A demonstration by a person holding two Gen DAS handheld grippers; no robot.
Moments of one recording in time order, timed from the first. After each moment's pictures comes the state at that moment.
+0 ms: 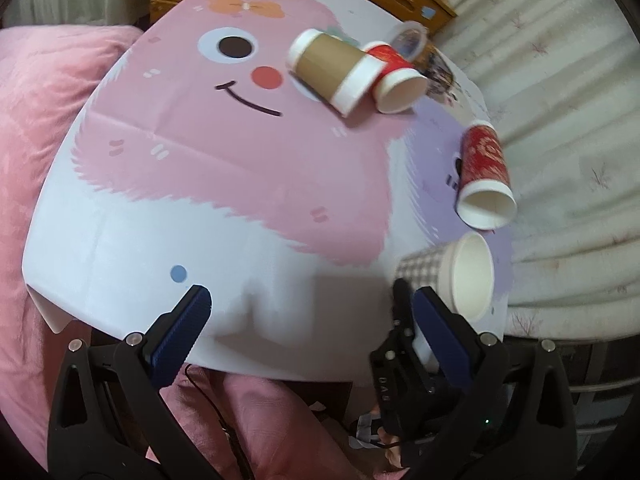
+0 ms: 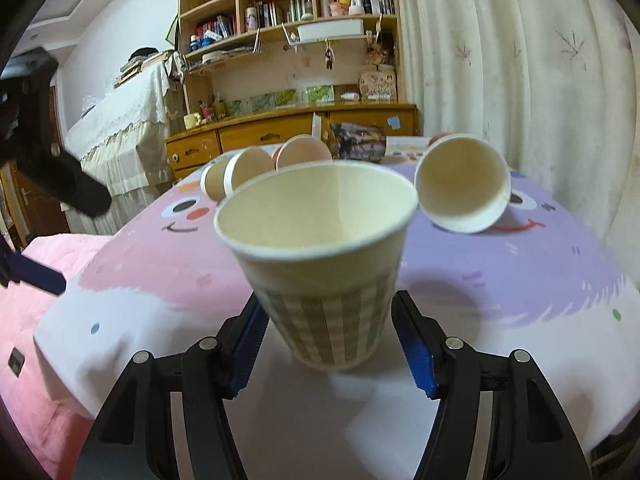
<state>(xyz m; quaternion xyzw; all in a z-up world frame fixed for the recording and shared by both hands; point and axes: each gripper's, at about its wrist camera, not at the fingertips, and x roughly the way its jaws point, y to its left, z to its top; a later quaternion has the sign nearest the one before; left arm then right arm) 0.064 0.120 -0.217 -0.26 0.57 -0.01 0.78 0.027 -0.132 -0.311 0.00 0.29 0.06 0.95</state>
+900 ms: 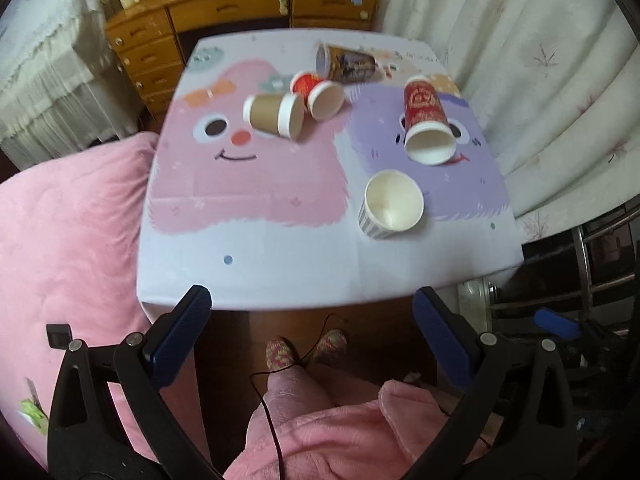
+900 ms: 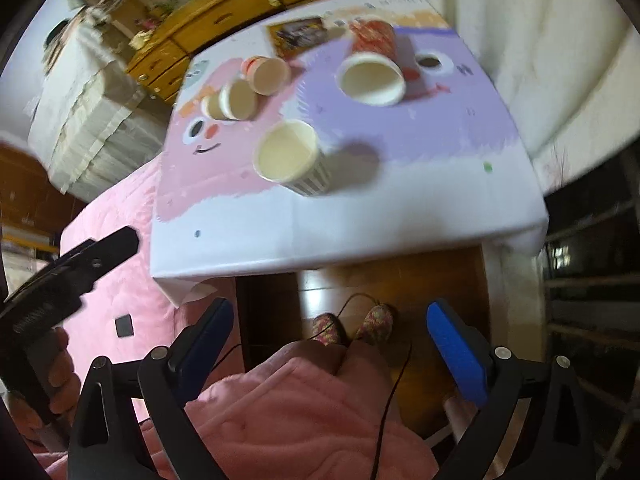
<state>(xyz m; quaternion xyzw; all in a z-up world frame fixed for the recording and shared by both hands) -0.009 0.035 -0.060 -0.03 0.56 -0.01 0.83 -0.038 -0.200 -0.116 0.10 0.62 0.05 0.78</state>
